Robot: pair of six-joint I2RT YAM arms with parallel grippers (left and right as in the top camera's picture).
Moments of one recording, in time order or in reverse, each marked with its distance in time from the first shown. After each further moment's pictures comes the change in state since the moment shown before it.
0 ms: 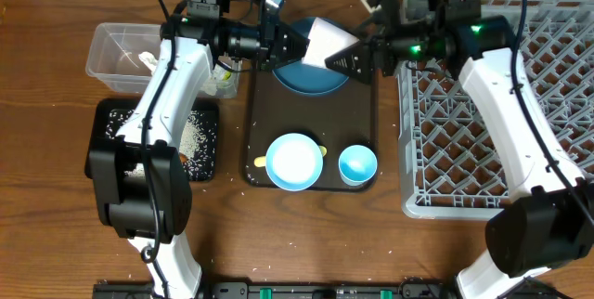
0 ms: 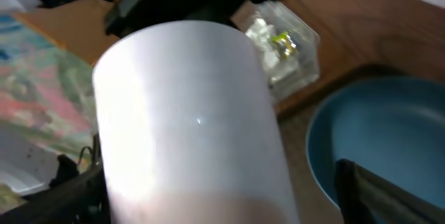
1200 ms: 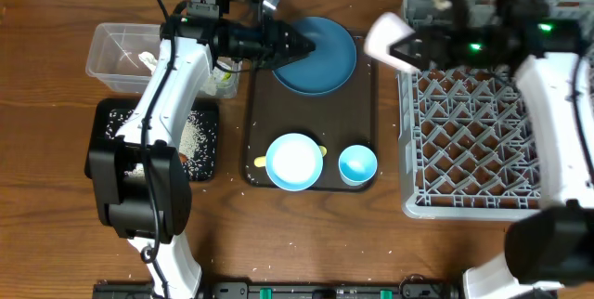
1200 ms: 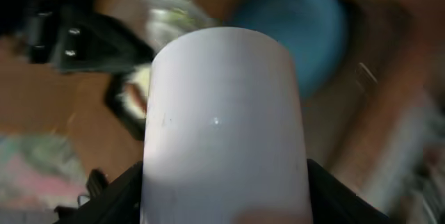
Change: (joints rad) left arm 0.003 0.000 0.000 -0.048 -0.334 -0.015; right arm -0.250 -0.083 0.000 -0.309 0.240 0.204
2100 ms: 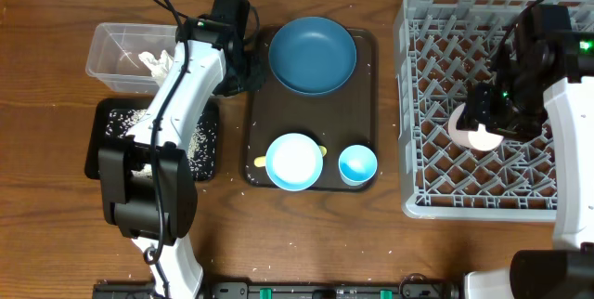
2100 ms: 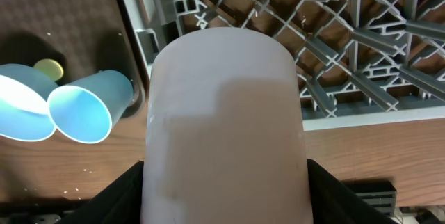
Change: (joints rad) left arm -0.059 0.000 -0.021 -0.290 -0.996 0.001; right arm -0.027 -0.097 0.000 -0.531 0.690 0.212
